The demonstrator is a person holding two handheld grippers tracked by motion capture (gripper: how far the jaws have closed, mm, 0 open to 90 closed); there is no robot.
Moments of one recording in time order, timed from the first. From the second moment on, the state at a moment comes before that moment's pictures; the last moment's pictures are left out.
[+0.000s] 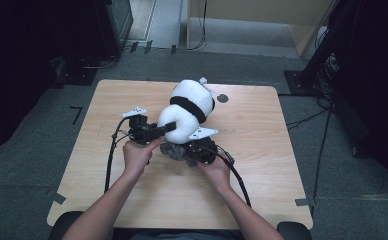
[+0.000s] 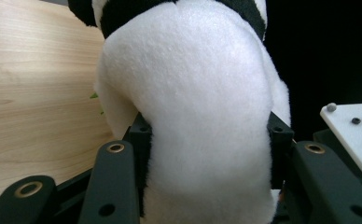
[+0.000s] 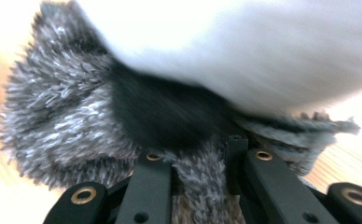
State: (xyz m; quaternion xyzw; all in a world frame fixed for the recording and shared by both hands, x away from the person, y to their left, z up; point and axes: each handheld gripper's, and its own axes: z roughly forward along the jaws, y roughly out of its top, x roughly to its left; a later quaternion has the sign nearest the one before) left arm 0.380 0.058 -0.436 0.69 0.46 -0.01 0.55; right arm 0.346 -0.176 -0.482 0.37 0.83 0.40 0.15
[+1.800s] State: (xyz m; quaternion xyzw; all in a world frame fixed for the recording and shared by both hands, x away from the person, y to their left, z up) left arm 0.371 0.044 -0.441 0.71 0.46 0.04 0.53; right arm 0.350 -0.219 -0.424 0.43 0.74 0.52 0.04
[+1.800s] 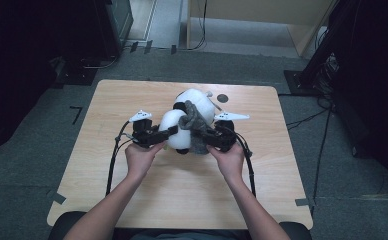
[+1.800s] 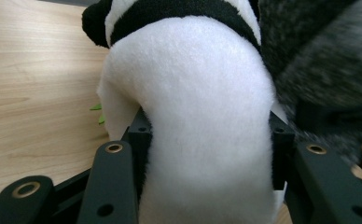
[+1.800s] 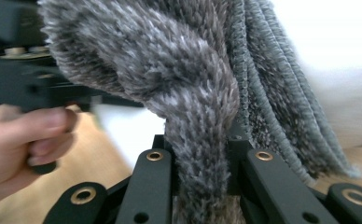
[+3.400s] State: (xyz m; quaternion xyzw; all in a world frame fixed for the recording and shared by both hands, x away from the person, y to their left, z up) left arm 0.378 0.062 -0.438 0.65 0.50 -0.03 0.58; right arm 0.336 -0.154 -0.483 0.32 0.82 0.45 0.13
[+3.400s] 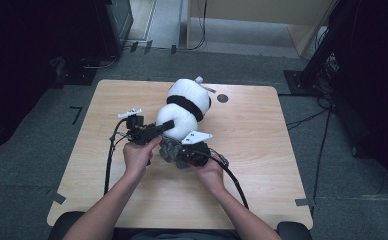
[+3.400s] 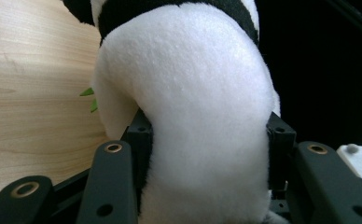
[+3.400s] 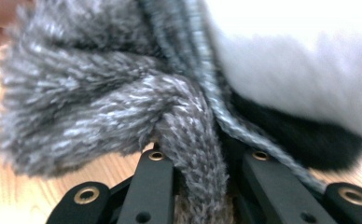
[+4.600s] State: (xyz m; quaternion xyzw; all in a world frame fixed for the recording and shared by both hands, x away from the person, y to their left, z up) left arm 0.383 0.085 -0.431 0.68 0.48 0.02 0.56; right arm 0.371 -0.243 -0.459 0.45 0.78 0.42 0.14
